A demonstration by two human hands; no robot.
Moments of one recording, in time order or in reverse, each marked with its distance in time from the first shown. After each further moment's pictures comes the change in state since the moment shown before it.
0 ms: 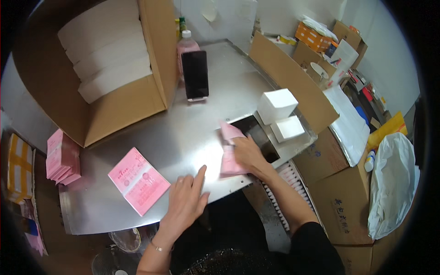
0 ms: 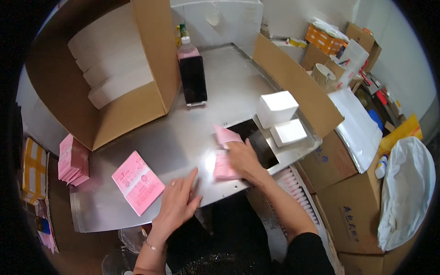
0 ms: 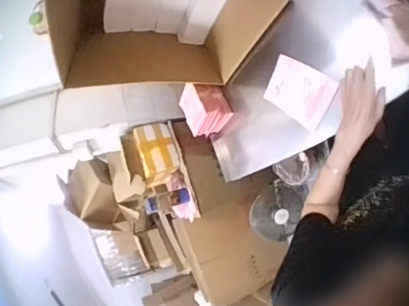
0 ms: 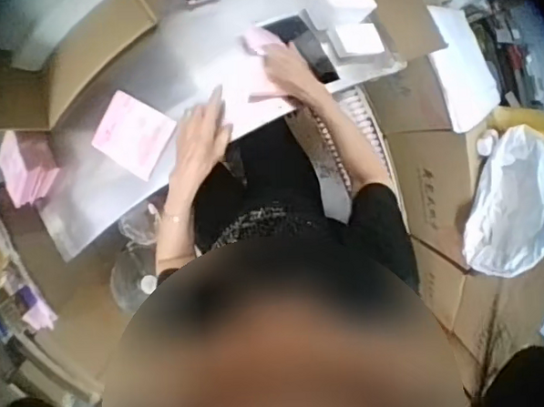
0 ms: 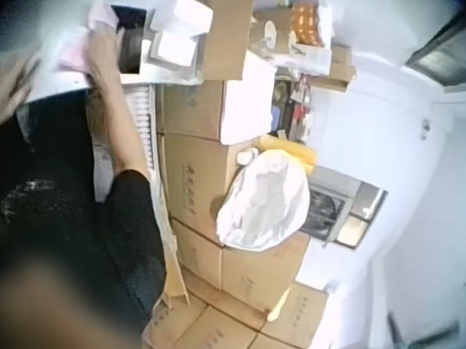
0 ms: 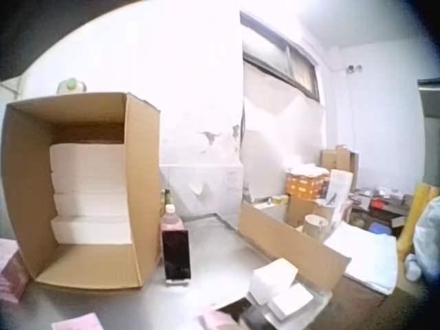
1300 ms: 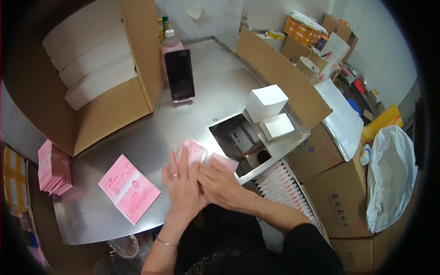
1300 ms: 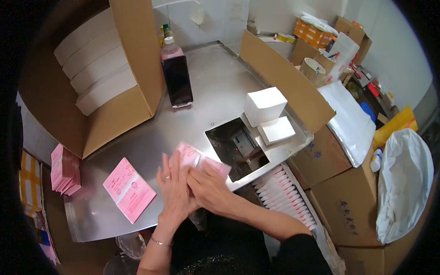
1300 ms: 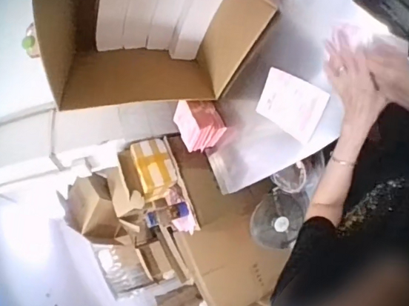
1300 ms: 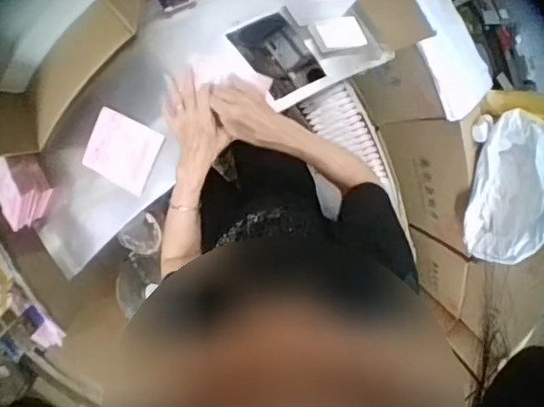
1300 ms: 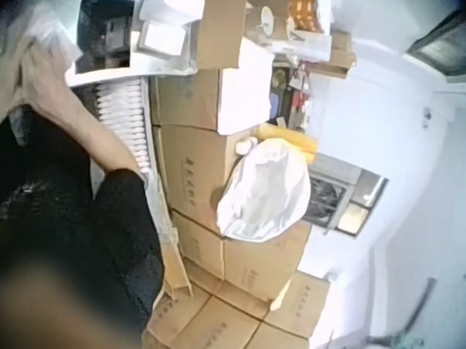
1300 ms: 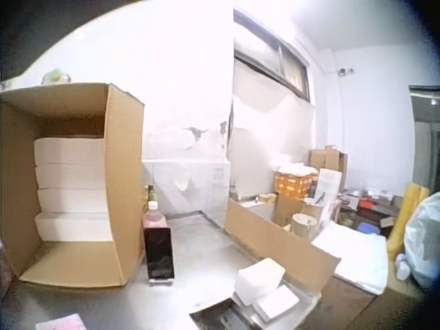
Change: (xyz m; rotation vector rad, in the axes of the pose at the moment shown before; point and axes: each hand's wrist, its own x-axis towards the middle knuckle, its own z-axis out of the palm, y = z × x) left_hand 0.030 -0.002 0.036 0.234 0.299 -0.058; right_hand -0.035 -0.114 -0.026 0.129 0.141 -0.411
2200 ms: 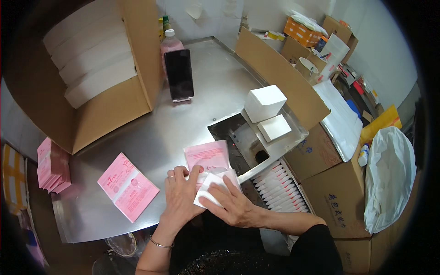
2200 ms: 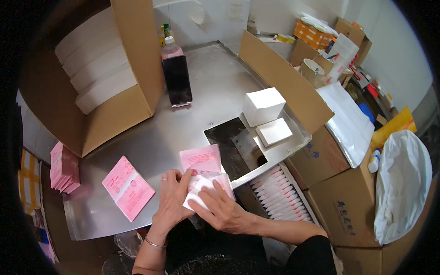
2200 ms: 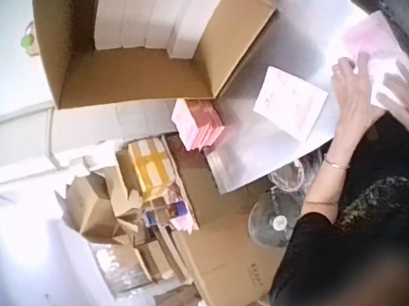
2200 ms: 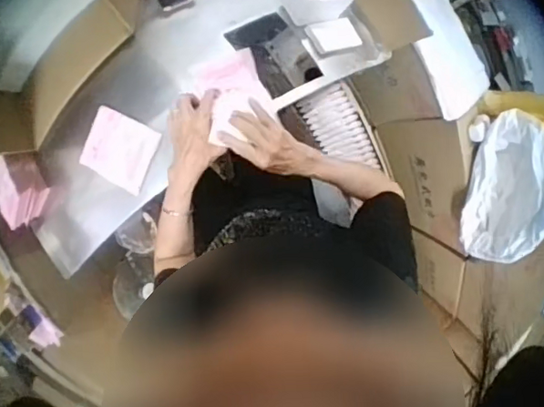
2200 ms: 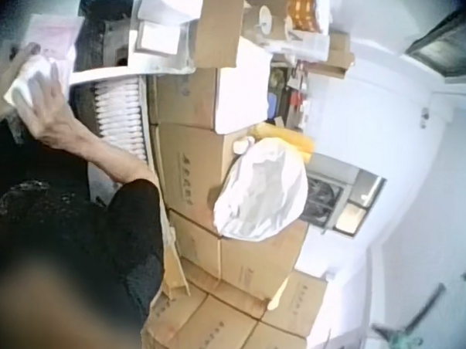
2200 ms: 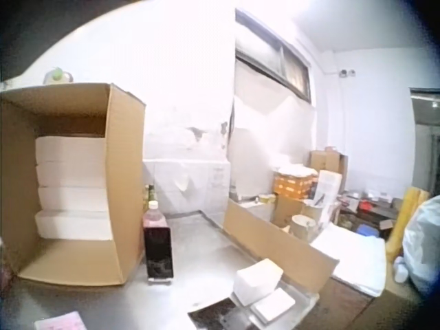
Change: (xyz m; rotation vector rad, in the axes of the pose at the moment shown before) left_hand -0.001 -0.004 -0.031 -0.155 -0.269 0.078; right_hand -0.060 -0.020 -0.016 -0.197 0.009 -0.269
